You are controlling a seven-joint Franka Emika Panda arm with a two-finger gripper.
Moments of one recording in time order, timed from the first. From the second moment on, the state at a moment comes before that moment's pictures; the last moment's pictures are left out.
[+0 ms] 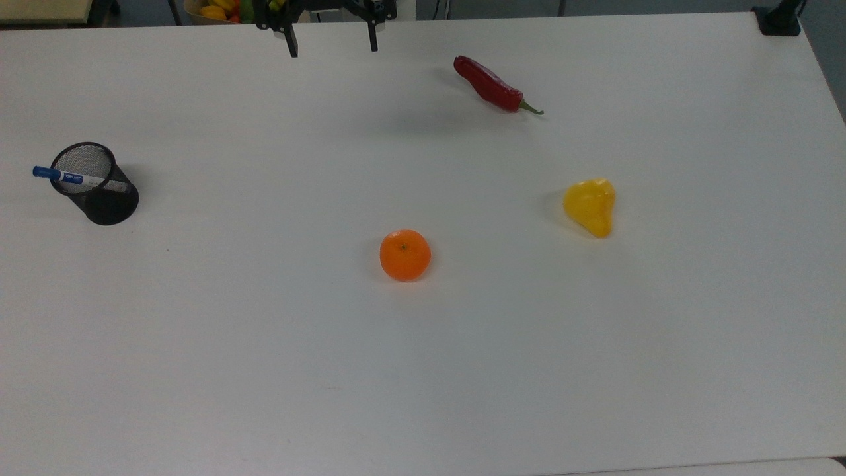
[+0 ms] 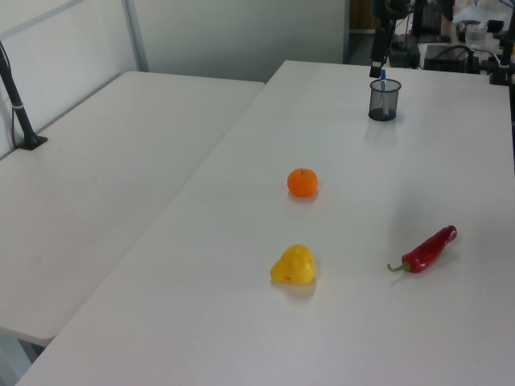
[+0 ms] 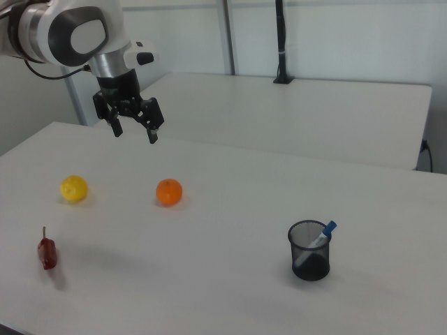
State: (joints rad) arm 0.04 0.02 0.00 -1.67 0.05 1.79 -0.11
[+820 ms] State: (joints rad) arm 0.02 0.01 -0.01 -1.67 0.05 1.79 -0.05
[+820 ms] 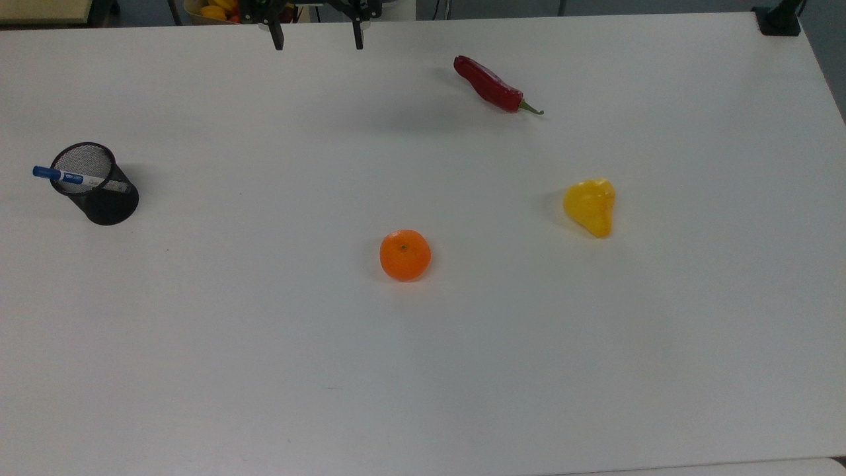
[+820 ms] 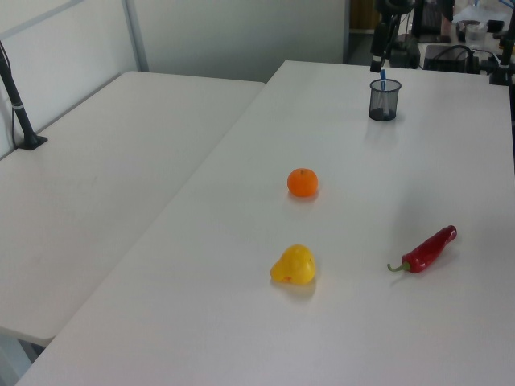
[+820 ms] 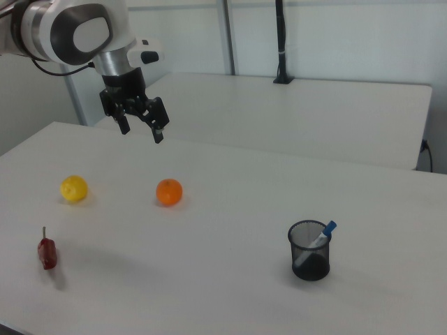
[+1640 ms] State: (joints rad) arm -0.02 0.03 -0.19 -1.67 0.01 1.99 -0.01
